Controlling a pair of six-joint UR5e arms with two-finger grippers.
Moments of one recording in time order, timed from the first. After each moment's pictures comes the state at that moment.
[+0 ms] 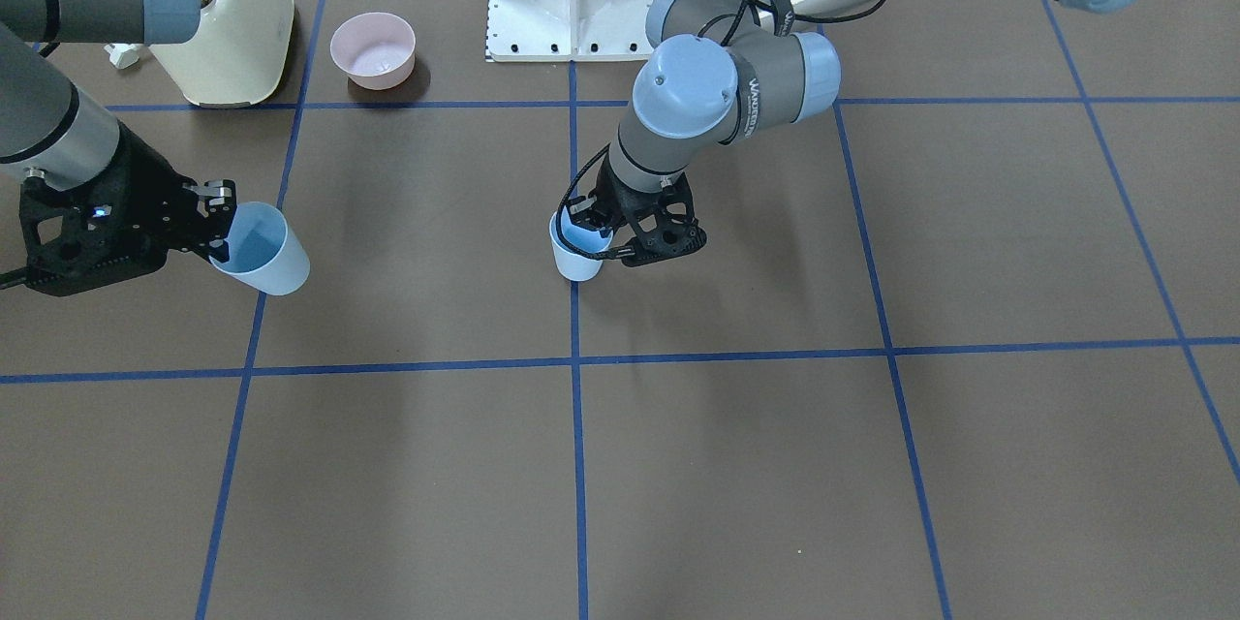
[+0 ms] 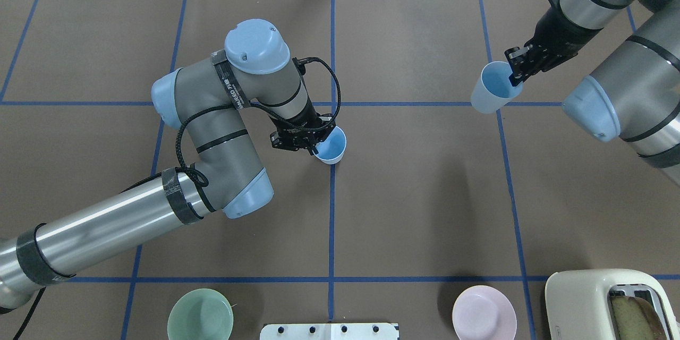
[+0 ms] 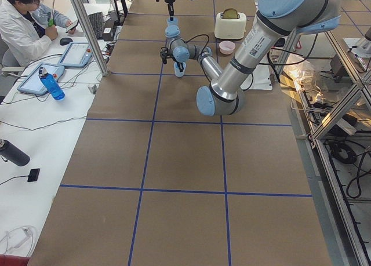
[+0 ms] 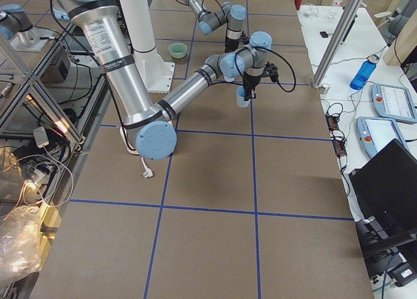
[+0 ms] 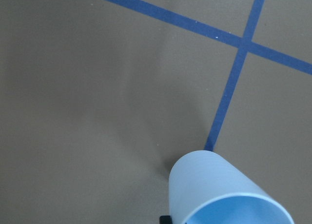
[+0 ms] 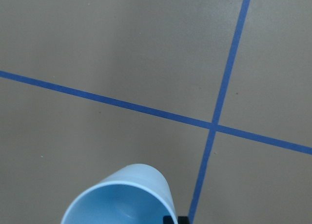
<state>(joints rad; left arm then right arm) -0.60 -2.38 -1.43 -1.77 -2.15 -1.48 1.02 -1.13 1.83 -1.74 2.29 0.54</state>
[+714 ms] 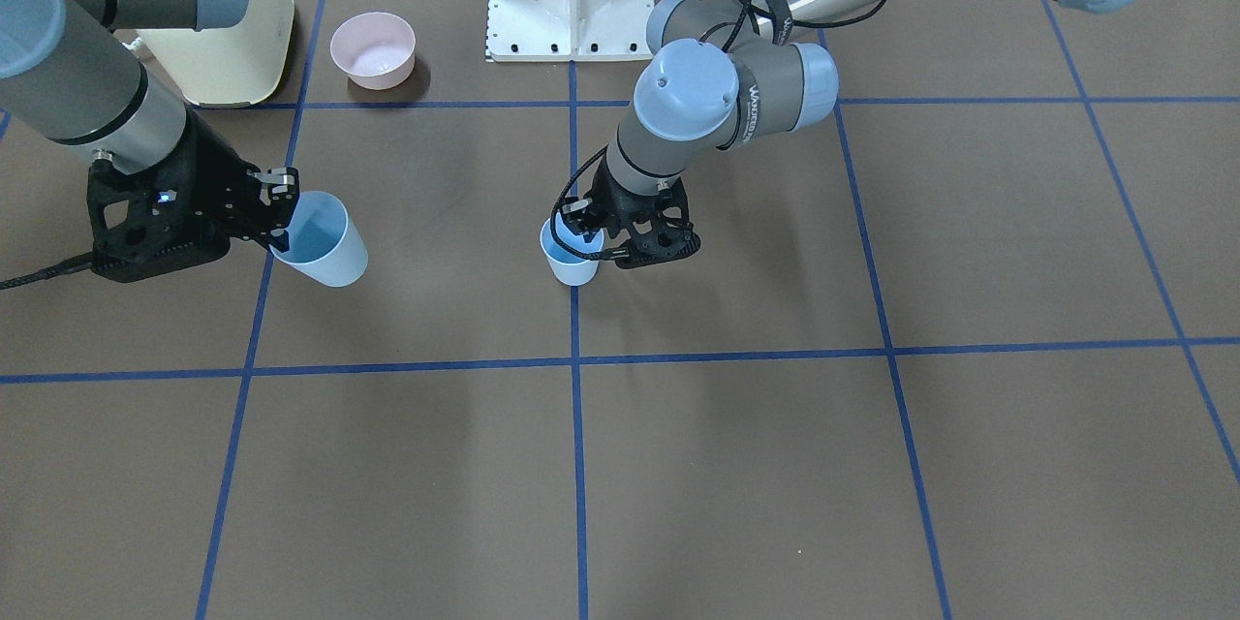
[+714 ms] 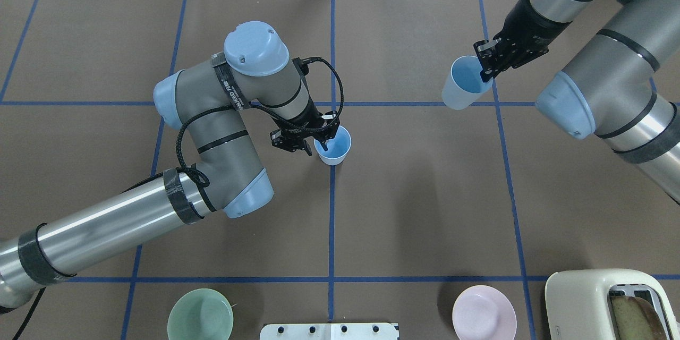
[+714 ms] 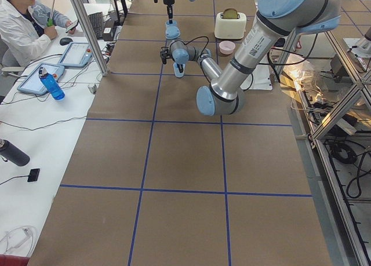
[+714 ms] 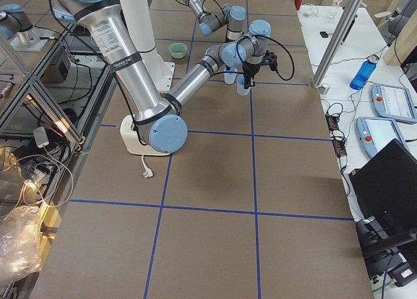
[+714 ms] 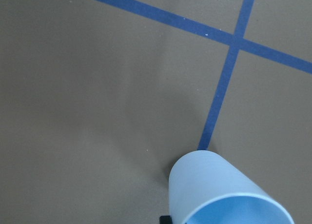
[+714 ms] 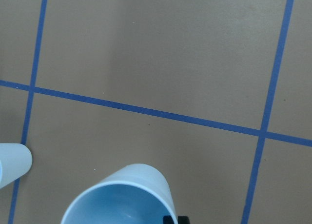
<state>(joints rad) -0.61 -2.38 -1.42 -1.83 -2.15 -1.47 0.98 -1.05 1.83 -1.75 2.30 0.64</state>
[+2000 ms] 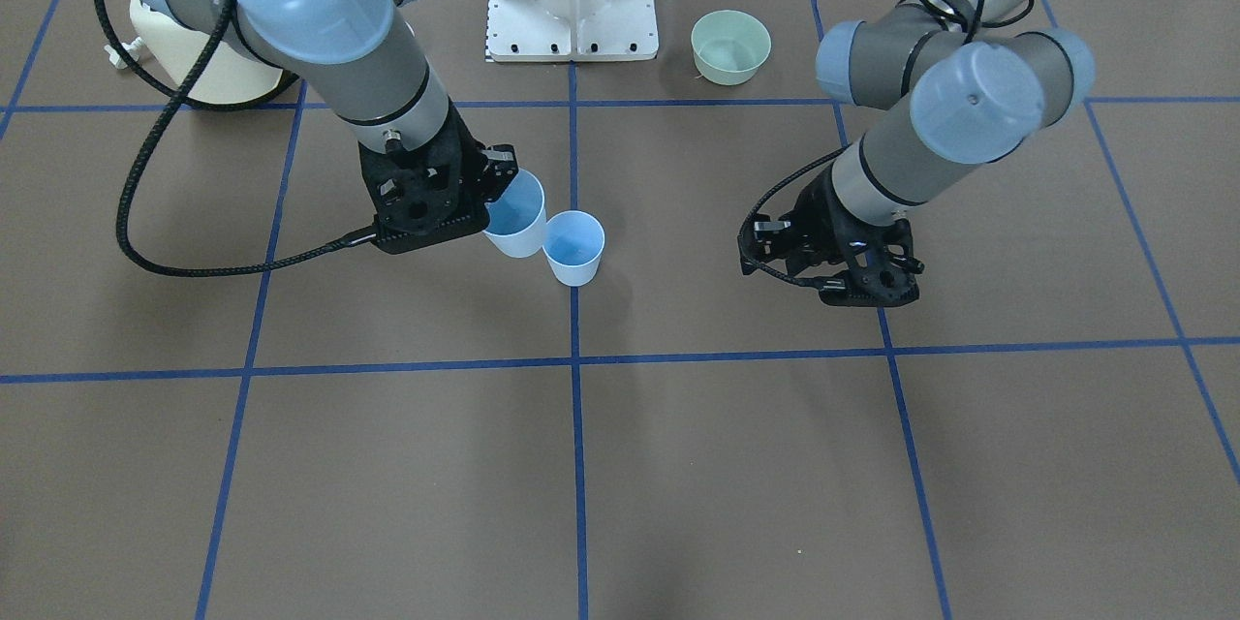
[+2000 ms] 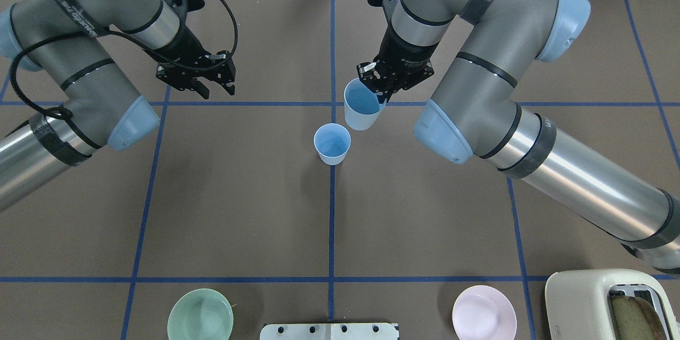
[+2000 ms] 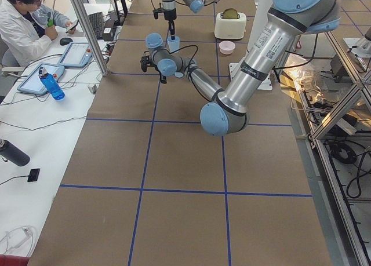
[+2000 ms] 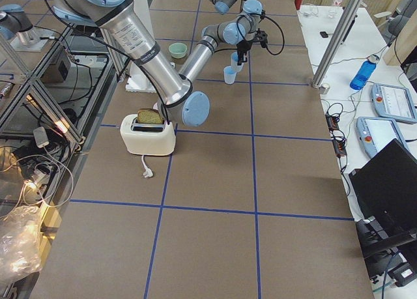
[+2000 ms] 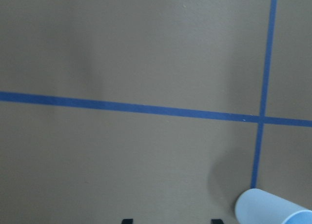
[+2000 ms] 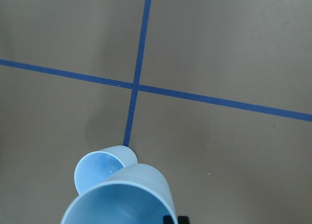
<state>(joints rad) -0.91 -2.15 -1.58 -1.76 -2.34 -0.97 0.76 -0.78 1.67 -1.75 2.21 0.84</state>
